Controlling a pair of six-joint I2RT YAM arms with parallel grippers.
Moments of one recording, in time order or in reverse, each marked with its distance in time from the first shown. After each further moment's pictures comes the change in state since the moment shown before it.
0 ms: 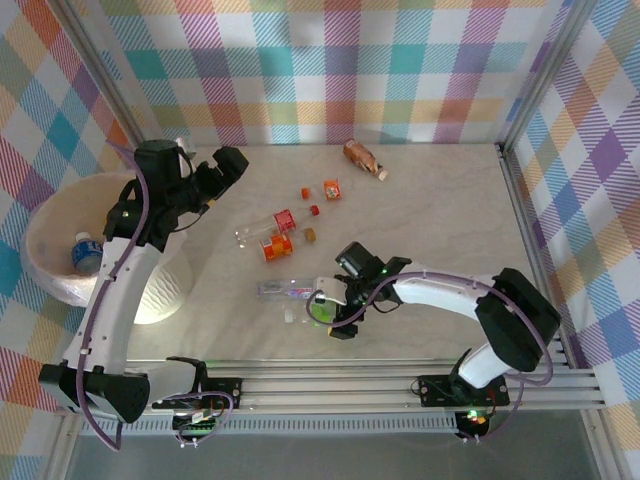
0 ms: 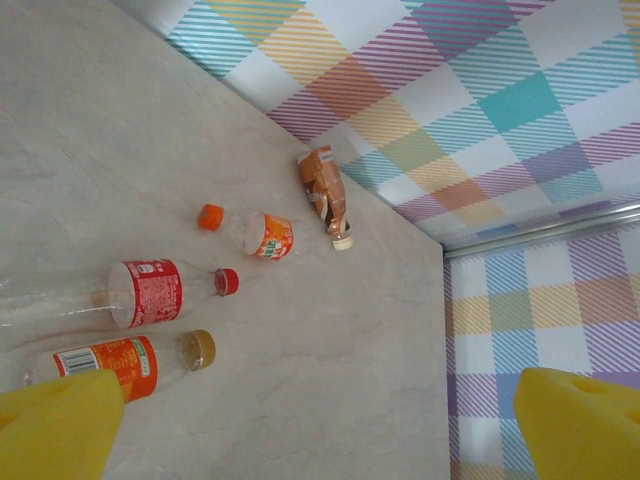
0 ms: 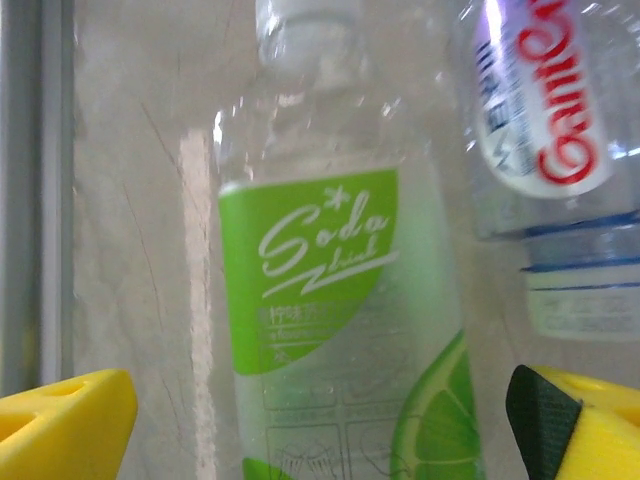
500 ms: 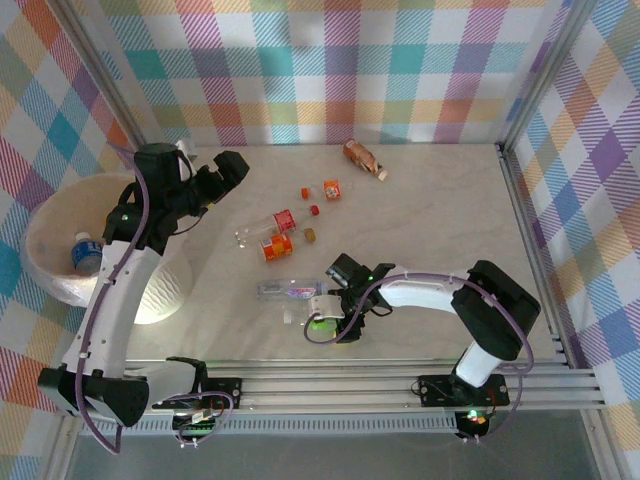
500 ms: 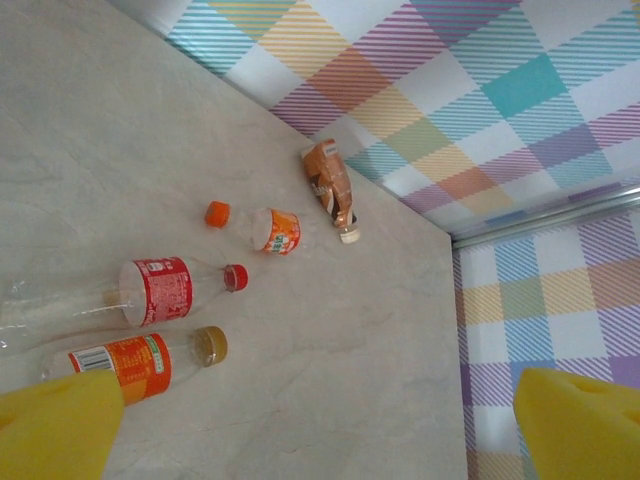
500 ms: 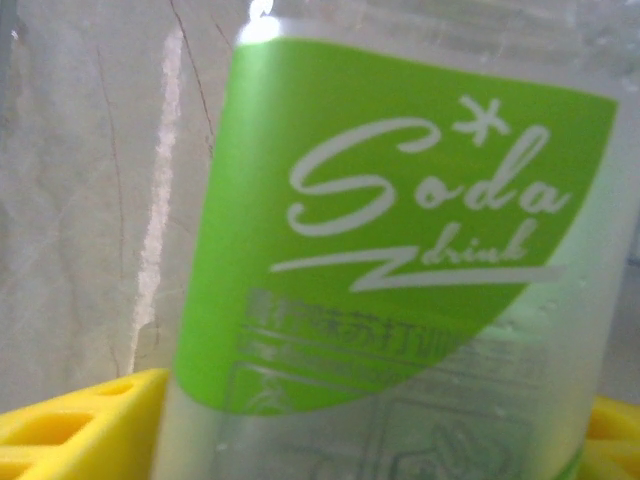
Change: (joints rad) left arm -0.001 -0.018 -0.021 -0.004 0.013 0.051; right arm 0.052 0.100 0.000 0.009 0.087 -0.215
